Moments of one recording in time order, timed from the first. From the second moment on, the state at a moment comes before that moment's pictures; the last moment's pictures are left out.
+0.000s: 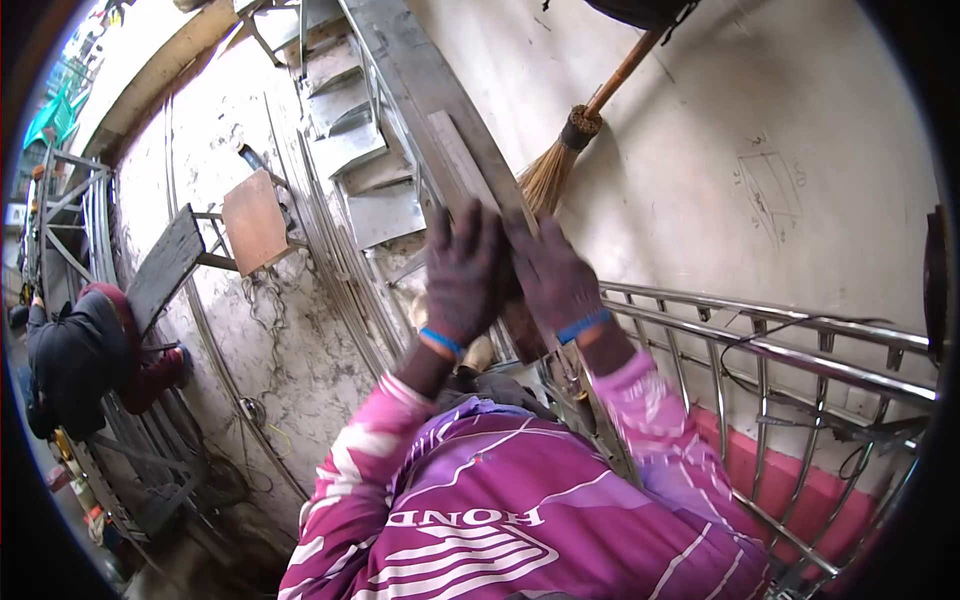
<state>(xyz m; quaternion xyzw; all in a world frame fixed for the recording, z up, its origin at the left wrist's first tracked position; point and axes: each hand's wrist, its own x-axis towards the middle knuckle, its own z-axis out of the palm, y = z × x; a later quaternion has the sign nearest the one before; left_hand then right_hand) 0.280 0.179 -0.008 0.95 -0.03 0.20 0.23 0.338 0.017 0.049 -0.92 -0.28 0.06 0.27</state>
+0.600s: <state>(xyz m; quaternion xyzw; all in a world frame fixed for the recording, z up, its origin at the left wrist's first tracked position) 0.377 0.266 -0.012 0.98 -0.02 0.19 0.08 0.441 0.112 0.025 -0.93 -0.27 0.04 0.25</state>
